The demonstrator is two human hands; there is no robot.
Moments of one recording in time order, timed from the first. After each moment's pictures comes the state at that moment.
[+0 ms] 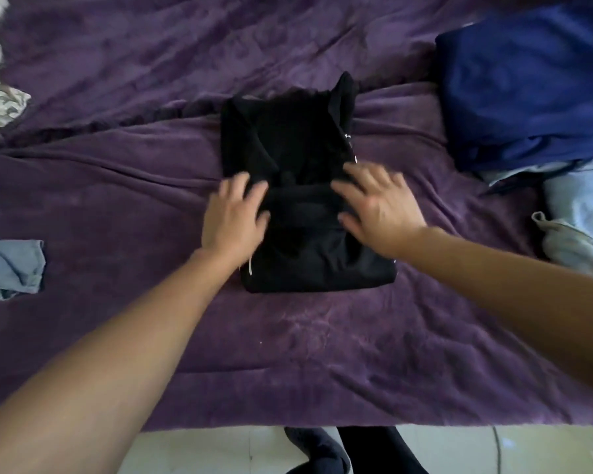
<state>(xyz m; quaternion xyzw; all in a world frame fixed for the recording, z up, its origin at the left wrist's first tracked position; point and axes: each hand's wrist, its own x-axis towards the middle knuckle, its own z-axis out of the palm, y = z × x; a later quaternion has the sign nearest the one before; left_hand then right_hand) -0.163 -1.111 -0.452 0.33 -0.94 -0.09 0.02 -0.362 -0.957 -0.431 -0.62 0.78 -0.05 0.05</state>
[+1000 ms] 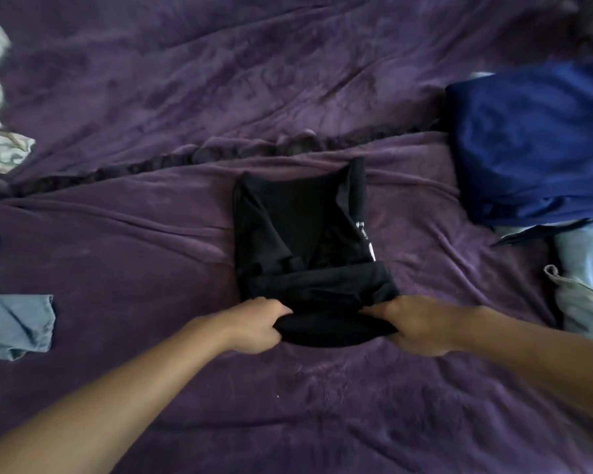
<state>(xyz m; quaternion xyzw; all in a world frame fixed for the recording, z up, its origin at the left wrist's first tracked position) -0.158 -1.123 -0.411 0.21 -0.78 -0.42 -0.41 -0.363 -0.948 -0.394 -0.54 0.64 0.11 0.53</state>
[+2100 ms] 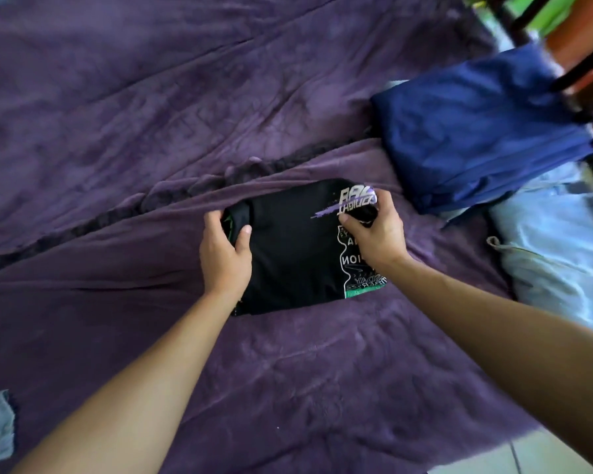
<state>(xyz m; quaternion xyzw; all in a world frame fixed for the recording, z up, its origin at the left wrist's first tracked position) -0.242 -1.168 -0.428 0.44 -0.78 -0.39 0.19 -0.405 -0.998 -0.439 -0.13 0.87 -0.43 0.18</state>
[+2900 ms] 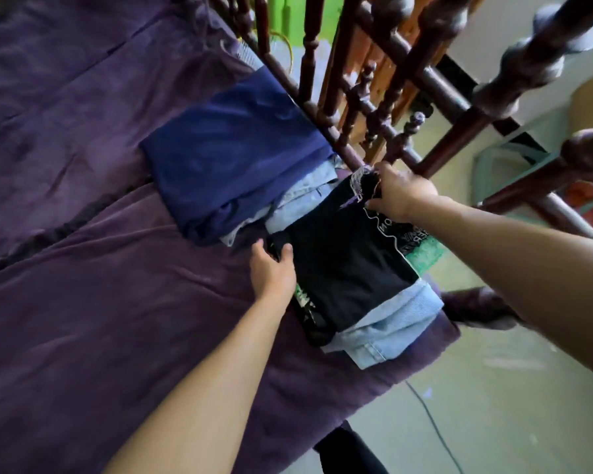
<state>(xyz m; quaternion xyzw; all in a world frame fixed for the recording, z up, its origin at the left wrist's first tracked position) -0.509 -0.789 -0.416 0.49 -0.70 -0.53 -0.04 -0.683 -0.641 -0.346 -0.15 0.97 0.01 0.20</state>
